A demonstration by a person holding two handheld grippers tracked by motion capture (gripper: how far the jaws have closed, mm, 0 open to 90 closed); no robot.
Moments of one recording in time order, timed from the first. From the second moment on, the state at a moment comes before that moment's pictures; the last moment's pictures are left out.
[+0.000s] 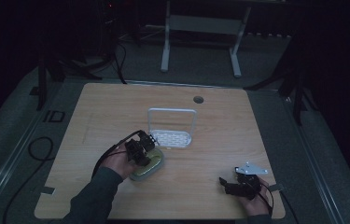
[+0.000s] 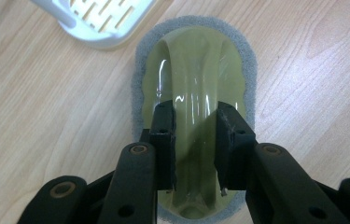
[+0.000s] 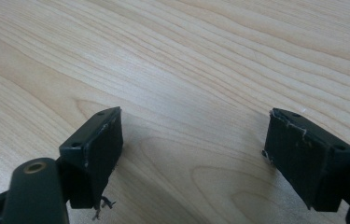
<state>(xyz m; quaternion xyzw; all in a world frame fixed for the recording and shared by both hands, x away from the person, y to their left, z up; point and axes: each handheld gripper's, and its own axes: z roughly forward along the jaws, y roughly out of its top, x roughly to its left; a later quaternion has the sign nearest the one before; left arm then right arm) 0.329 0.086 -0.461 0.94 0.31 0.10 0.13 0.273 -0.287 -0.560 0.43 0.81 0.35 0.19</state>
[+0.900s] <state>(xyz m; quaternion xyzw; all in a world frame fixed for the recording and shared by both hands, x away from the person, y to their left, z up) 0.335 0.079 -0.463 0.95 0.24 0.12 0.15 0.273 -0.287 -0.560 0.43 0.81 0.35 0.19</state>
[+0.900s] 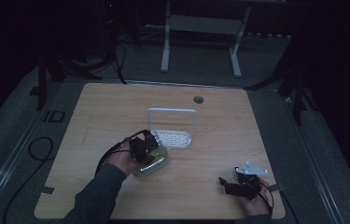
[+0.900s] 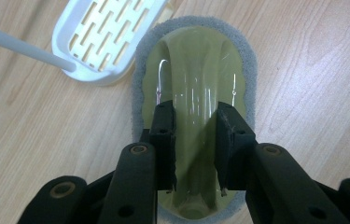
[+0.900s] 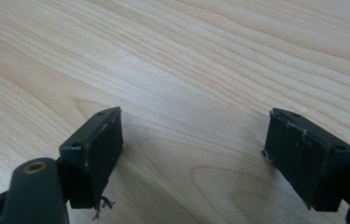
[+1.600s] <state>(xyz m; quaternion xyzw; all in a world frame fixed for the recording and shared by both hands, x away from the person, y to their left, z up) 0.337 0.078 -0.457 0.96 0.19 0.13 0.15 0.273 -0.287 -0.560 0.43 0.81 0.35 0.19</state>
